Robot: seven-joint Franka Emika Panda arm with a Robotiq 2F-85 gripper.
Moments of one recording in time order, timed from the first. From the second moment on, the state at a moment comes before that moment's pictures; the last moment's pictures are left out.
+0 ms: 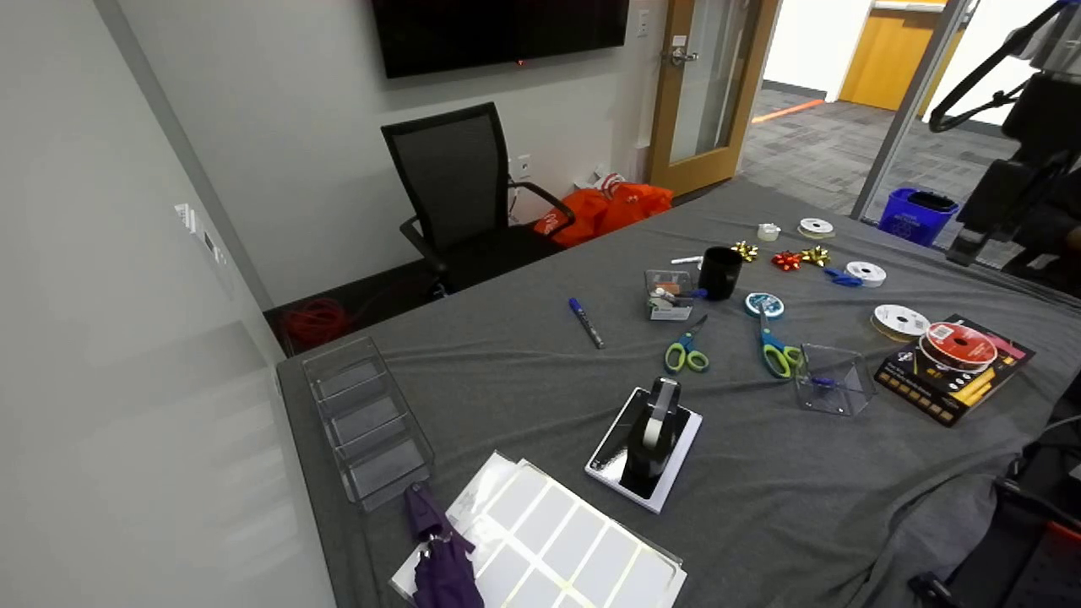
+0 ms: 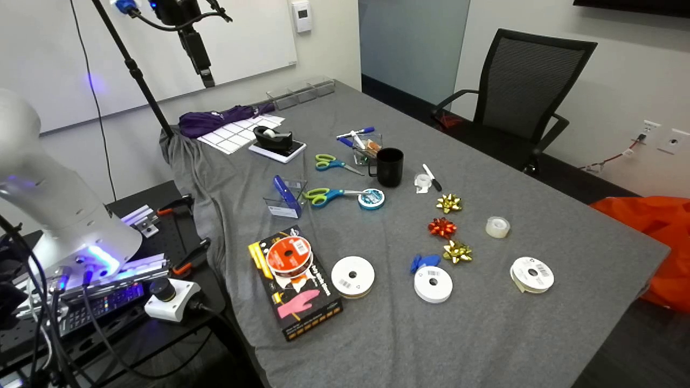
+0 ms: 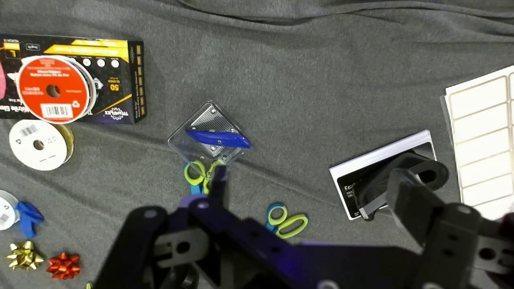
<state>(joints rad) 0.00 -0.62 0.00 -2.50 0.02 1.90 0.02</state>
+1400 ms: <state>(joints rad) -0.08 -0.43 -0.01 -2.50 0.06 2.21 0.37</state>
